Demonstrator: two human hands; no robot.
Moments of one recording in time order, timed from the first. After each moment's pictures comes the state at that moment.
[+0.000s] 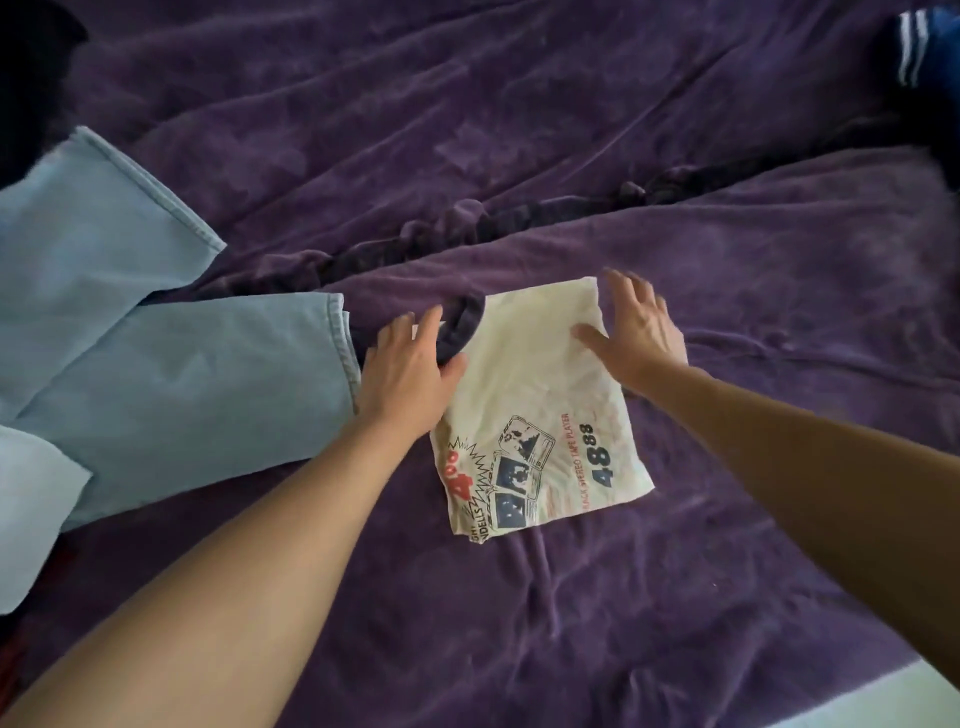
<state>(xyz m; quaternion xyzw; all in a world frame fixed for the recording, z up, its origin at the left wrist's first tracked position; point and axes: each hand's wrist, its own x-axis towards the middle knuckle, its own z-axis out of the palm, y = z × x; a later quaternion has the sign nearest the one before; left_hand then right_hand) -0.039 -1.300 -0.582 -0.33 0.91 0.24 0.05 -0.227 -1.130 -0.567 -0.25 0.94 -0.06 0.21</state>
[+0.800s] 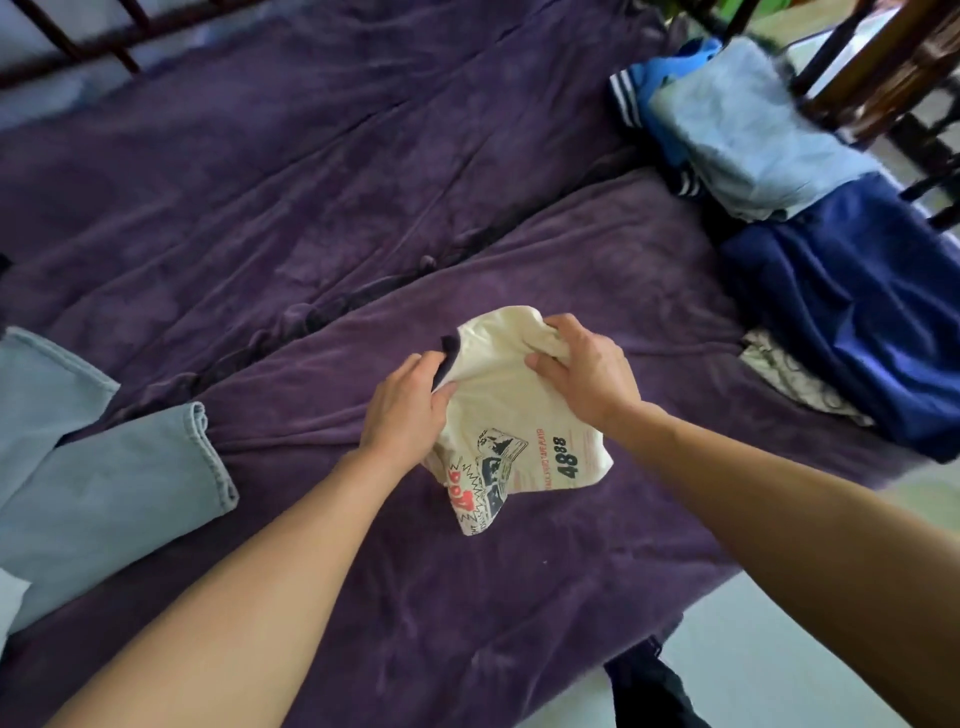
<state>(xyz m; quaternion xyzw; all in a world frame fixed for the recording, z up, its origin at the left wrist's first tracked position) -0.156 -1.113 -0.446 -0.20 0.93 0.30 0.01 -0.275 -0.933 -0.439 -0.20 0.93 -0.27 0.17</state>
